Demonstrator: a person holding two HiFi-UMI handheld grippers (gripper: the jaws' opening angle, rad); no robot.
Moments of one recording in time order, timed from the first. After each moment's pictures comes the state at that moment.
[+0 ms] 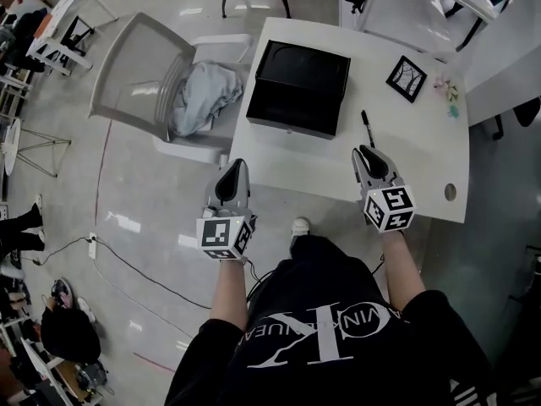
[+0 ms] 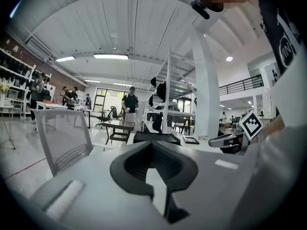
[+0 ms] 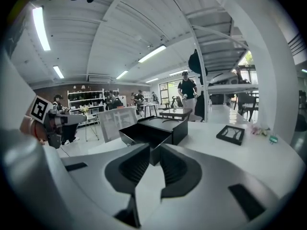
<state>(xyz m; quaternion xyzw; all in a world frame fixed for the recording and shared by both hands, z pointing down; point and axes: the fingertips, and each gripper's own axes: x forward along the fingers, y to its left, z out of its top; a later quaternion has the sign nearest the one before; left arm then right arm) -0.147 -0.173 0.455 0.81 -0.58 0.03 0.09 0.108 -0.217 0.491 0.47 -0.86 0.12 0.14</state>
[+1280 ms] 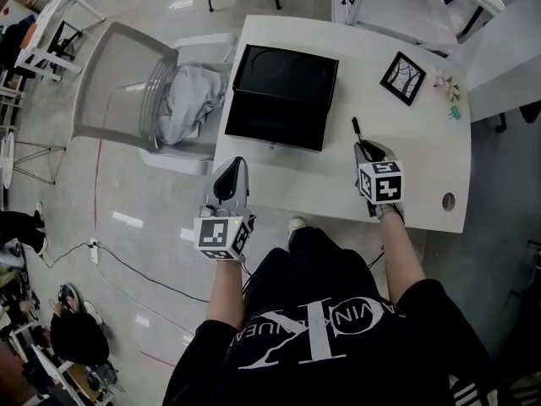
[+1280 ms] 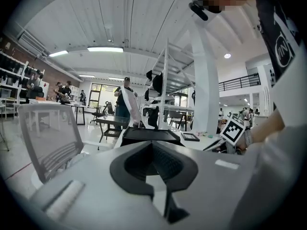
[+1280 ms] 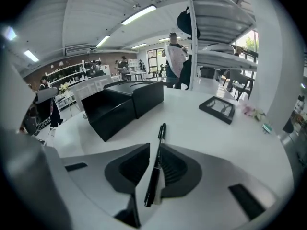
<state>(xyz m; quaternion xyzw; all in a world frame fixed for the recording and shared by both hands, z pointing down) -0.102 -0.237 0.476 0.82 -0.56 0.05 0.10 0.171 -0.294 0.586 0.49 -0.78 0.22 0.32</state>
